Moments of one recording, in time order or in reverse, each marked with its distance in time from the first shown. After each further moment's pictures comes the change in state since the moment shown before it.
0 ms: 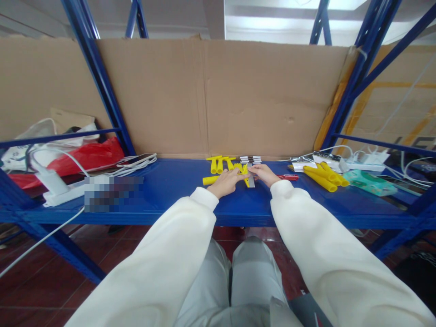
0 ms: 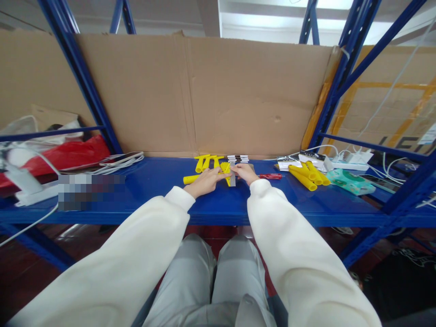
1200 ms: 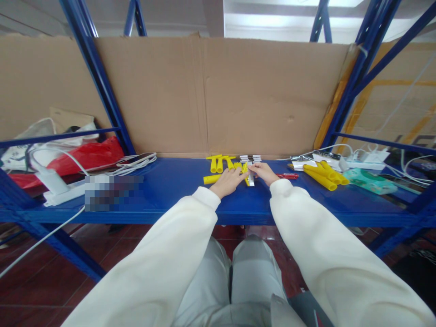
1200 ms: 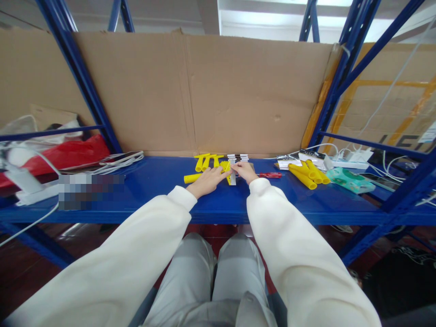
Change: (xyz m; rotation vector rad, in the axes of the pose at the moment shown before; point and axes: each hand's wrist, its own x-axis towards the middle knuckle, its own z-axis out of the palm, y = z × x) left_hand 0.004 0.001 0.012 0.155 0.025 0.029; right_hand 0.003 0.004 -0.002 -0.093 0.059 -0.072
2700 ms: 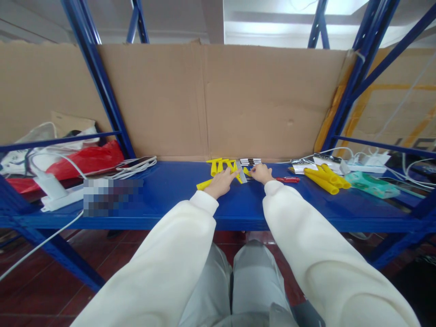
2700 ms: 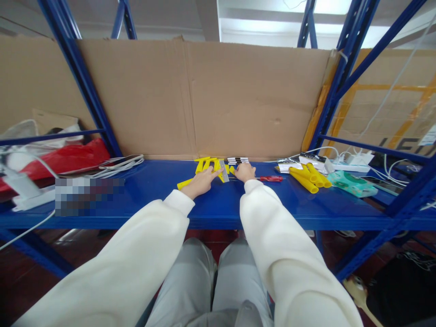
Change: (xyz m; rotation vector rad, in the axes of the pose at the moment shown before) left_hand -0.005 -0.017 -0.006 -0.091 -0.093 -0.235; right_hand 0.013 -0.019 0.009 -1.077 0.076 0.079
